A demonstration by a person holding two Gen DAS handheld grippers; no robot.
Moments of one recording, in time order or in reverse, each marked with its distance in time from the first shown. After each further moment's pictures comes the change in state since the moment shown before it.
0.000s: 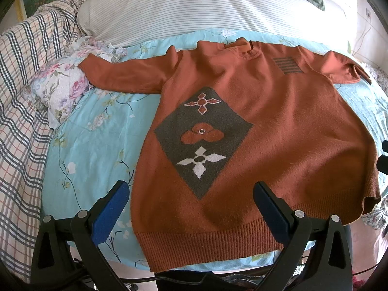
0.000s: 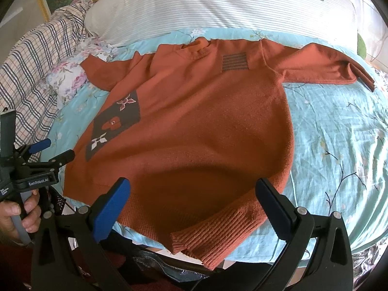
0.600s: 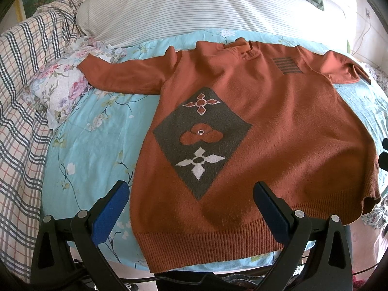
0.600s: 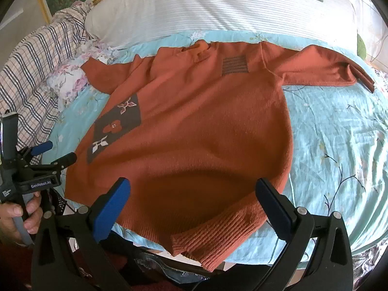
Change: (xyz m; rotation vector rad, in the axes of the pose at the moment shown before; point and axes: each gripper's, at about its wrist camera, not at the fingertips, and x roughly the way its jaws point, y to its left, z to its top) left arm -0.002 -0.006 -0.002 0.001 0.000 0.001; right arm -0.004 0.000 0.003 -0.002 -0.017 0.000
